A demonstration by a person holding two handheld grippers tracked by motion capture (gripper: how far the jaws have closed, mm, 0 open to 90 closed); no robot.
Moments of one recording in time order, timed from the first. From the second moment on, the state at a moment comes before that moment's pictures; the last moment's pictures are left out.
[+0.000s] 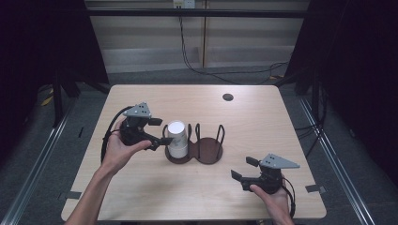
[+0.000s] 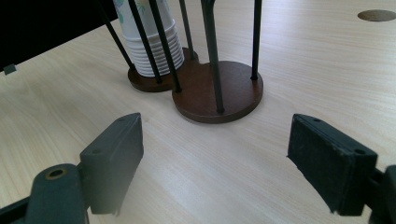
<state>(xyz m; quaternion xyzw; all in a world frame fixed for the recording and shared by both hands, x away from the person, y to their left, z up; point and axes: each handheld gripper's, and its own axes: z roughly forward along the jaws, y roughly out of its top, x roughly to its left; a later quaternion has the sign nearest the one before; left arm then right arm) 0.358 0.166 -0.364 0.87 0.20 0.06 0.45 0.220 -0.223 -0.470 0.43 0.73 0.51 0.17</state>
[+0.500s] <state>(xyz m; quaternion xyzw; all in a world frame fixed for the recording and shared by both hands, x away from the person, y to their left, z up) 0.374 0.144 -0.354 0.89 0.19 0.07 0.40 0.220 -0.223 -0.471 0.42 0.74 0.50 0.16</state>
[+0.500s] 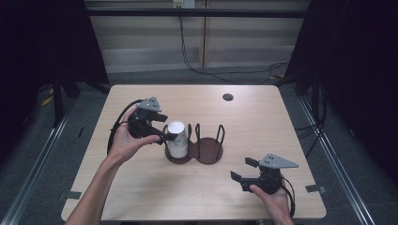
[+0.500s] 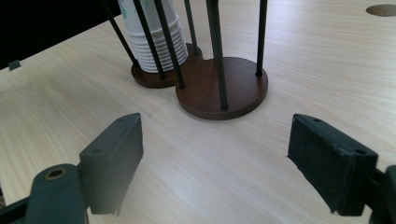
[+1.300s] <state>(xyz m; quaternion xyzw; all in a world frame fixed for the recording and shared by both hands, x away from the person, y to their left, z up) 0.399 0.111 -0.363 0.93 0.18 0.05 0.31 0.220 -0.222 -0.472 0.42 0.74 0.50 0.15</state>
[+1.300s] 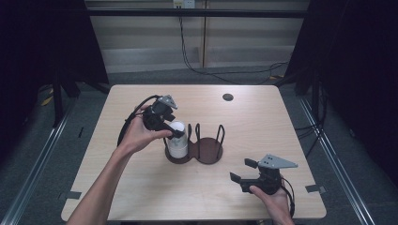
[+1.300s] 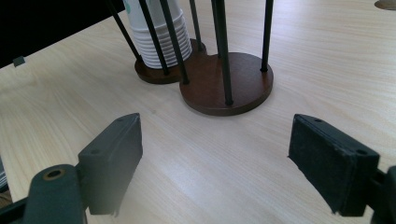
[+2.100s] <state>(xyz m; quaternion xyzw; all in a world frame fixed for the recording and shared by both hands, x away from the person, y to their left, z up) 0.399 0.101 -0.369 0.95 0.16 0.05 0.27 0.221 -0.222 -0.472 0.42 0.74 0.50 0.14</state>
